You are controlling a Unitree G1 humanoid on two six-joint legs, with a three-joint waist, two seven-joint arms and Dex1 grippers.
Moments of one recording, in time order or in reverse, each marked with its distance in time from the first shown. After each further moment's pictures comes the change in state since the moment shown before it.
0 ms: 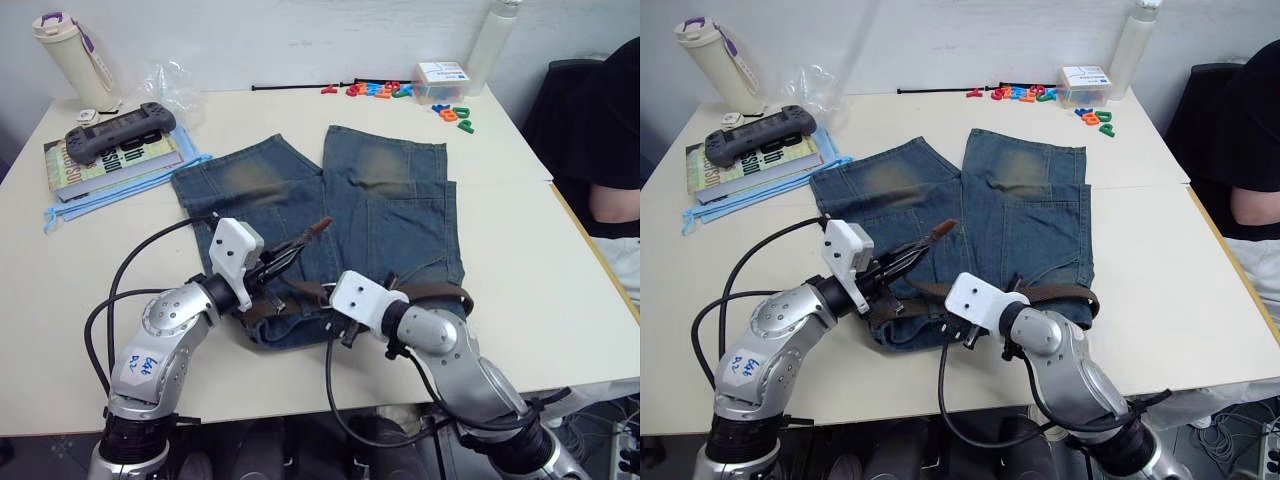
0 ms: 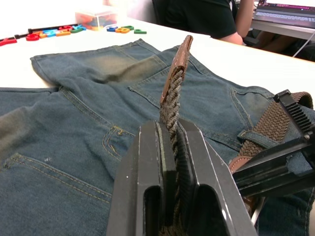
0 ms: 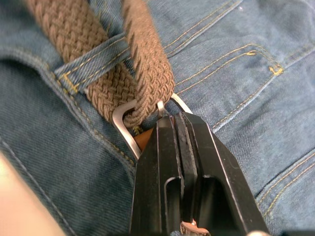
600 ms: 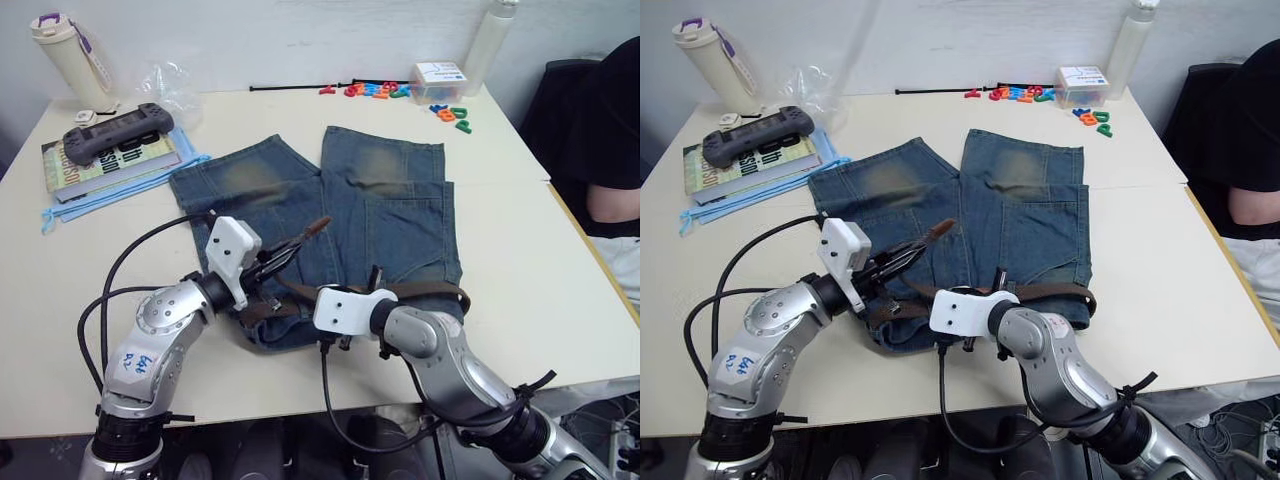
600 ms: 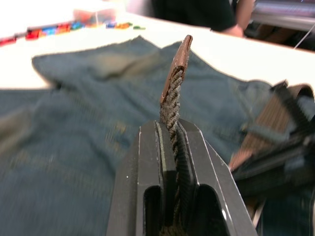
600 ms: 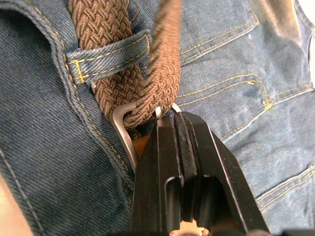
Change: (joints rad) left arm 0.067 0.072 0.040 0.002 -0.007 -0.005 -0.026; right arm -0.034 -0.012 0.105 0.043 -0.148 -0.087 0.012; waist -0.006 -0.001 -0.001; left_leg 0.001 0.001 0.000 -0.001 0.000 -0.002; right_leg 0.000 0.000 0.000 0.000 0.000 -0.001
